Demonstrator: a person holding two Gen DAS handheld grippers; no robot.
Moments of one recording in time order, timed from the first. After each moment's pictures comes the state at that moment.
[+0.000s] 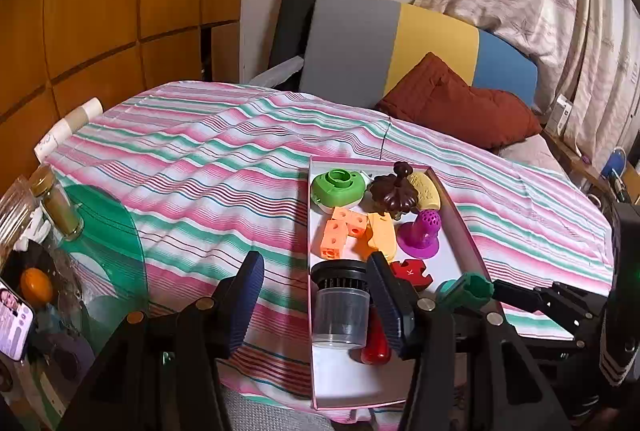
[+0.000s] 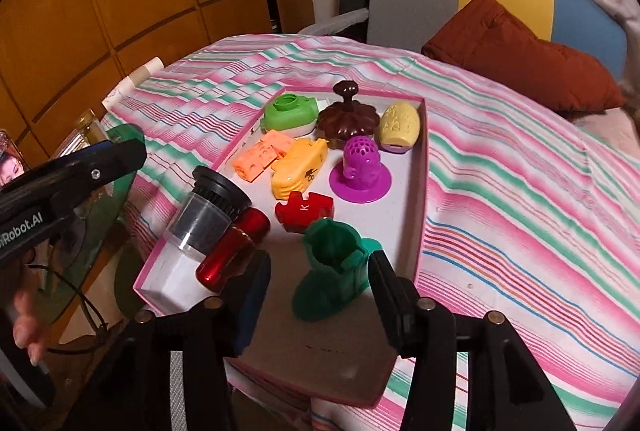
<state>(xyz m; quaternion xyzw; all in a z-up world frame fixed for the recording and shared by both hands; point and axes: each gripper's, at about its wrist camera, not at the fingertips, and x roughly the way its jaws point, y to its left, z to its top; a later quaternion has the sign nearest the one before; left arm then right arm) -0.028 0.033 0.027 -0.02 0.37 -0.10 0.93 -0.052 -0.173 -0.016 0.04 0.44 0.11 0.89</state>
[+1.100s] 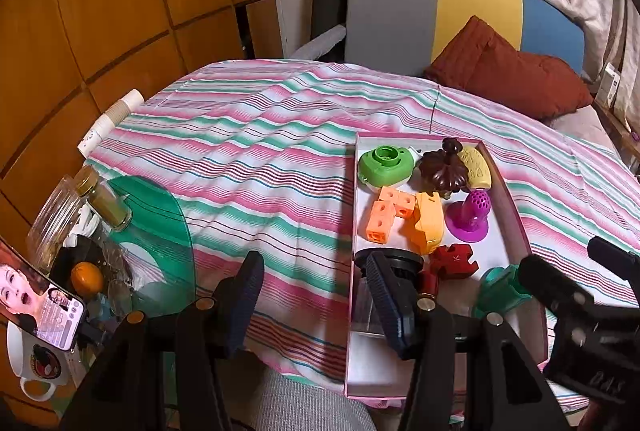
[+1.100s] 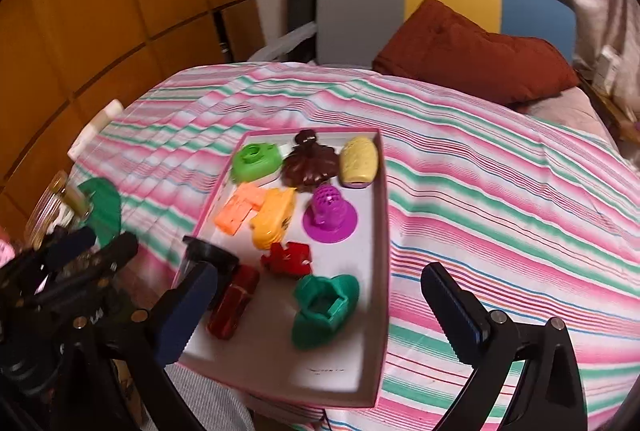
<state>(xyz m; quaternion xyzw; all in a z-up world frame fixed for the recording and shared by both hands) -0.013 0.021 0.031 0.04 0.42 0.00 0.90 -0.034 -0.178 0.027 0.08 0.44 0.01 0.89</state>
